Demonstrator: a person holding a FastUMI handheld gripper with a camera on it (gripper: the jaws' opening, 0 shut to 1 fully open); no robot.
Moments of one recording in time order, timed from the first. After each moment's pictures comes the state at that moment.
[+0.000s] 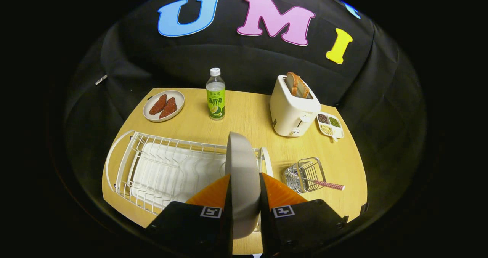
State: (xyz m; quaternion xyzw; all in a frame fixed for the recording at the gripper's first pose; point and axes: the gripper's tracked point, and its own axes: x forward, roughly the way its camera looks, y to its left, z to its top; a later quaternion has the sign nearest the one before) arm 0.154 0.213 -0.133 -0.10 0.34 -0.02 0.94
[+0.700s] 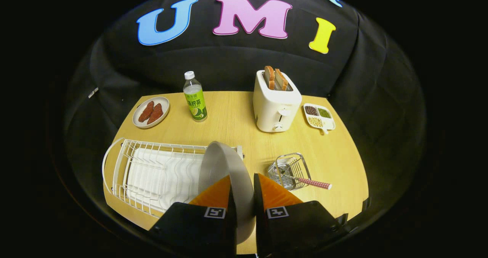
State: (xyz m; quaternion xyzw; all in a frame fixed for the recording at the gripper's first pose) arm 0.153 0.155 -0.139 -0.04 0.35 -0.03 0.94
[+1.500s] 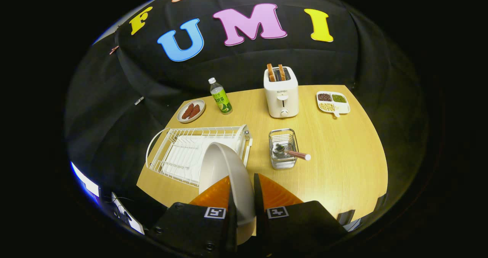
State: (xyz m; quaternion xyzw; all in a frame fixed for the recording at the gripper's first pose) arm 0.034 0.065 -0.109 0.06 0.34 0.14 0.93
